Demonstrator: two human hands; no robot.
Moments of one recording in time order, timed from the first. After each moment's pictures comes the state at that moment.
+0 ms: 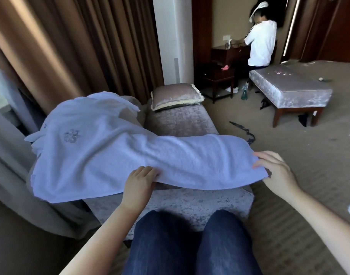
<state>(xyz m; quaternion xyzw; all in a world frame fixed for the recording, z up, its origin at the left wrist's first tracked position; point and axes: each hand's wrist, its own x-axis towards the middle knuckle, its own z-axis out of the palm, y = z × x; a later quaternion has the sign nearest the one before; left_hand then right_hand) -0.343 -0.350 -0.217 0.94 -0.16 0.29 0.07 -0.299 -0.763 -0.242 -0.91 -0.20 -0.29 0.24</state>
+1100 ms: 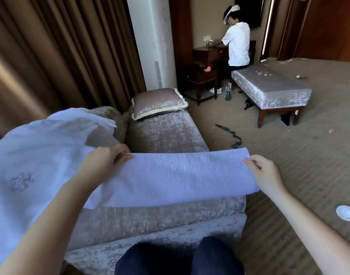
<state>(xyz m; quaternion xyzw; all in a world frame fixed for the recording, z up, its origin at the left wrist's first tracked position) -0.220 -0.340 -0.088 0.97 -0.15 0.18 0.09 -0.228 -0.753 -0.193 -0.86 0.04 -0.20 0.47</state>
